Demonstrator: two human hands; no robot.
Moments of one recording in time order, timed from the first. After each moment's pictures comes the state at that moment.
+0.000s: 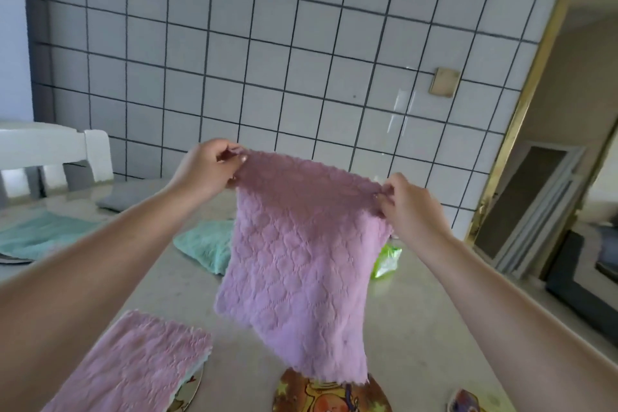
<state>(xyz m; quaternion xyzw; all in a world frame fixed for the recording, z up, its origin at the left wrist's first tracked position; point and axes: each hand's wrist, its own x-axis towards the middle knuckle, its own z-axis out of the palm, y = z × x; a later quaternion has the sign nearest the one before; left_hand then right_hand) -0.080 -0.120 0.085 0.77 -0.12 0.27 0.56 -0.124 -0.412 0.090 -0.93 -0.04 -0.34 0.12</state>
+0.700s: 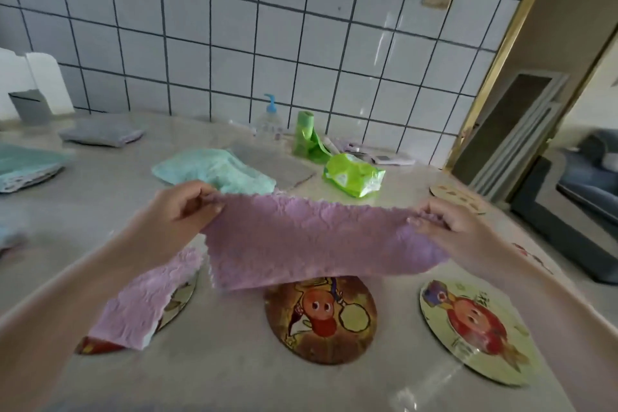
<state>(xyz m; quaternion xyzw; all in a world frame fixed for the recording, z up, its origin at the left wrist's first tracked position) -0.178 -0.117 -0.038 0.83 -0.21 0.14 0.50 -0.236 -0.475 0.007 -0.94 -0.10 -0.10 0.32</state>
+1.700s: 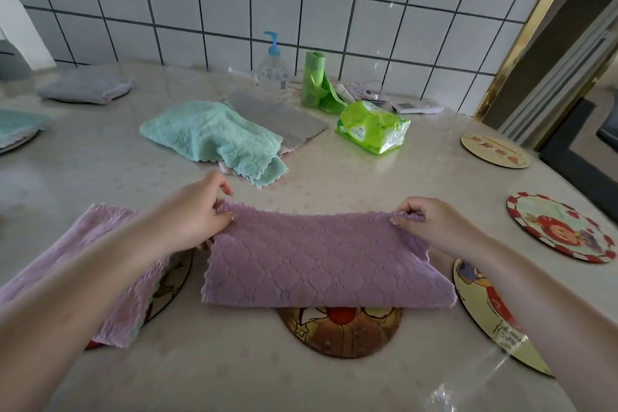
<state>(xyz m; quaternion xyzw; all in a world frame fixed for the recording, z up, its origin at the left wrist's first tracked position) -0.132 -0.144 -0.081 0.95 -0.11 -0.04 0.27 -0.151 -0.495 -0.092 -0.96 -0.02 0.00 0.28</state>
